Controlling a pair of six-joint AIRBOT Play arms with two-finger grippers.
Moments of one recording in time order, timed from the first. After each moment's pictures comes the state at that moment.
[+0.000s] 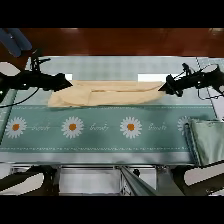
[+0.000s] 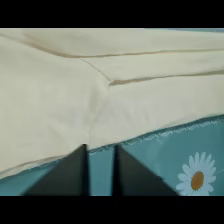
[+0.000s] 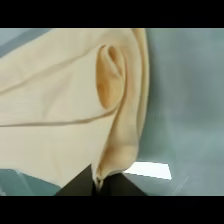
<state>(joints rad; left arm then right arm) 0.01 -1.30 1.09 0.86 -1.02 -1.27 -0.24 -1.72 1.35 -0.84 1.23 1.46</state>
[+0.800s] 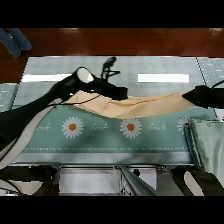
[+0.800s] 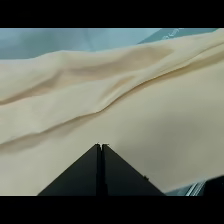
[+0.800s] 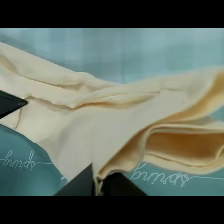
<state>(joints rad) -0.59 -1.64 1.36 0.70 -0.87 -1.32 -0.17 -0.72 1.00 -1.08 1.32 1.55</state>
